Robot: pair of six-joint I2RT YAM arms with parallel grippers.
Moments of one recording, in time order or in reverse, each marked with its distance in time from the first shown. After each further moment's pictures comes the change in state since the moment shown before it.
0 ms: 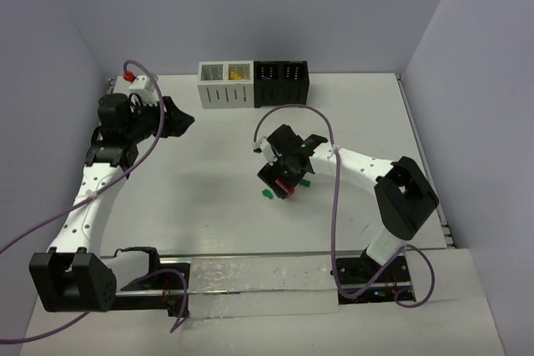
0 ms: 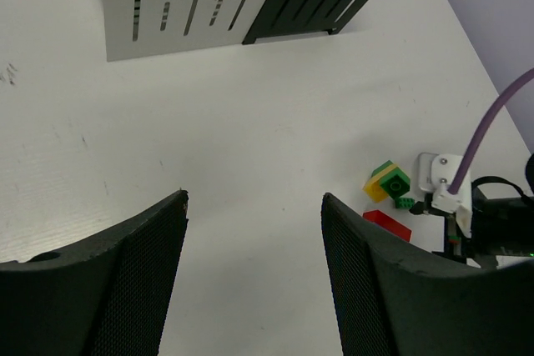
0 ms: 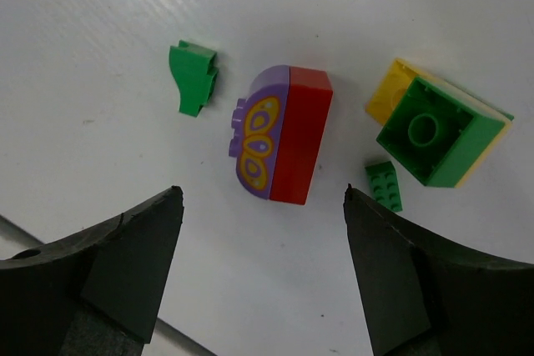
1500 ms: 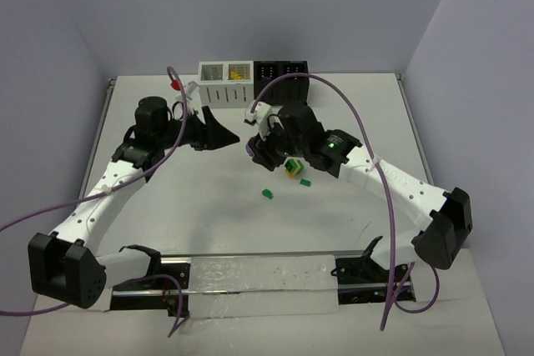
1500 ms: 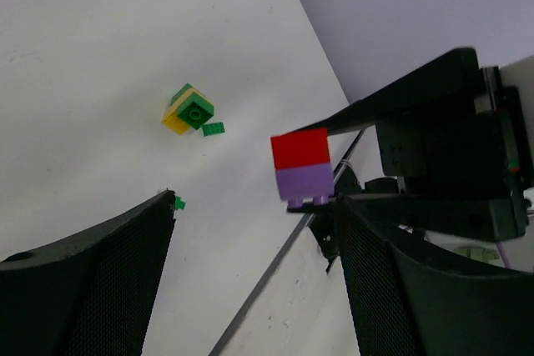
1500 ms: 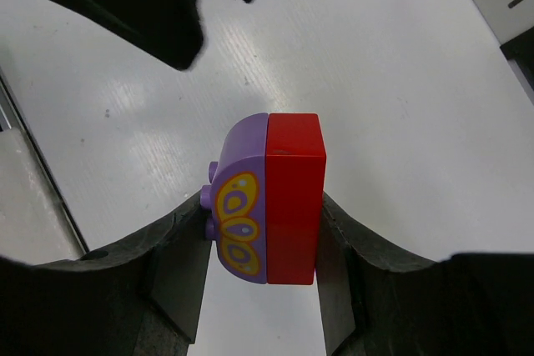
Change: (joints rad) left arm -0.262 0.039 -0.041 0.073 0.229 -0.354; right arm 0.050 -0.254 0.133 0.209 -0.127 -0.052
